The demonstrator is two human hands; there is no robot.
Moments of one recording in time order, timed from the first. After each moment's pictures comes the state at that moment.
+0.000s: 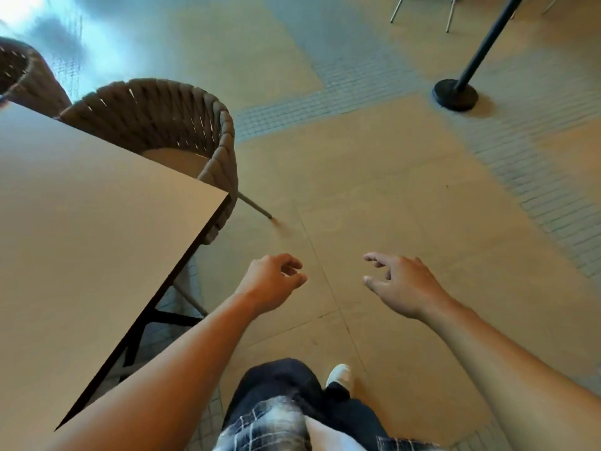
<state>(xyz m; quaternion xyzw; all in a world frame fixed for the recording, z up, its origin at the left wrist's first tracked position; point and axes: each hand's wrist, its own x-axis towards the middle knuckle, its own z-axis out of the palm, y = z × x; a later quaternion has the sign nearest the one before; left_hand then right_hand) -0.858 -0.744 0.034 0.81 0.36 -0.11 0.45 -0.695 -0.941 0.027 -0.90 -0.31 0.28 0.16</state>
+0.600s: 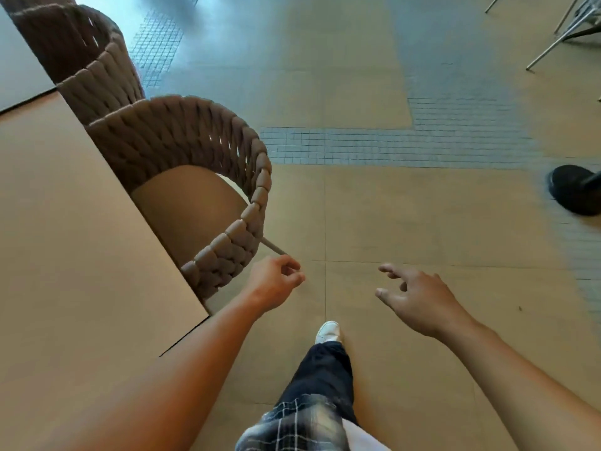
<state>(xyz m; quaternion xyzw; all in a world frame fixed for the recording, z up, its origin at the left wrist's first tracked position) -0.633 -0.532 0.002 0.71 0.54 0.00 0.45 -0.406 -0.679 0.008 -0.83 -0.44 0.32 0.10</state>
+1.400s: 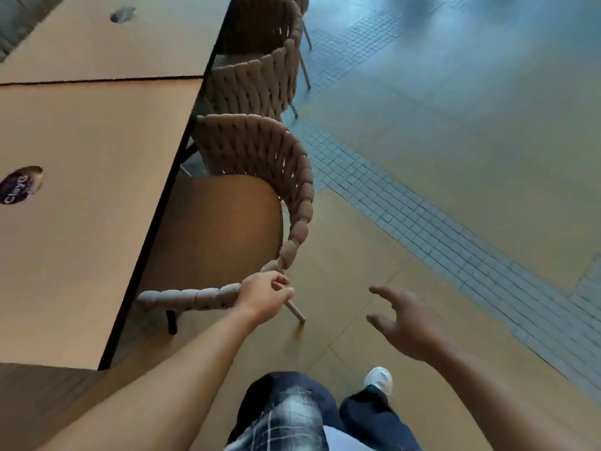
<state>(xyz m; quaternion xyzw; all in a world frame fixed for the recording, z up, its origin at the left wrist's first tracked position) -0.475 -0.331 -0.008 0.39 0.81 0.14 0.41 -0.207 -0.287 -0.005 -0.58 -0.74 0.35 -0.05</state>
